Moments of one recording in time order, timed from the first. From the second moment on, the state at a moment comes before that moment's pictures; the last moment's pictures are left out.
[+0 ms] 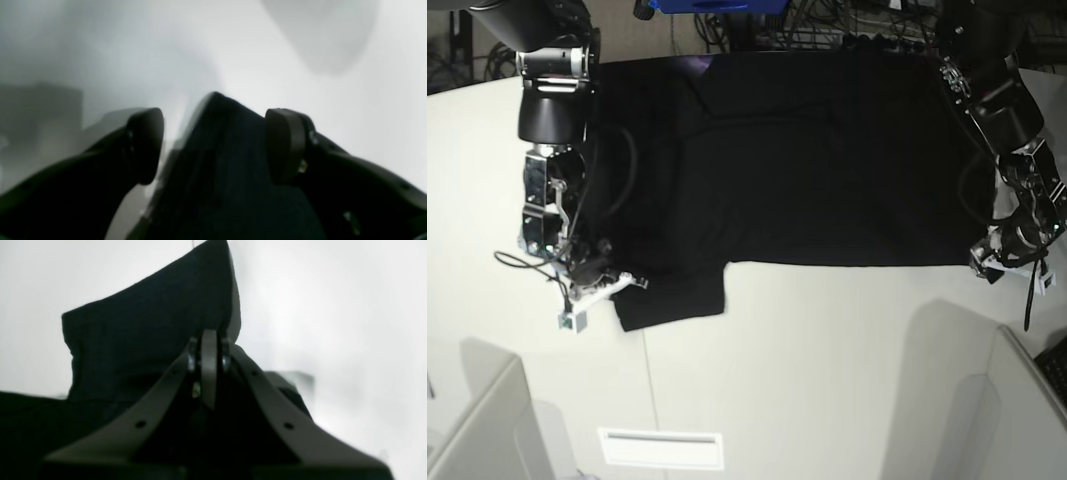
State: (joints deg) left arm -18.0 -22.1 -33.5 58.0 -23.5 -10.3 55.3; right arm 16.5 6.7 5.9 67.3 21.2 5.7 -43.8
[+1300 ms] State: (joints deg) left arm -13.7 -22.6 -22.8 59.2 -24.3 -11.2 47.7; right arm 11.9 7.0 5.9 75.0 20.9 5.7 -43.4
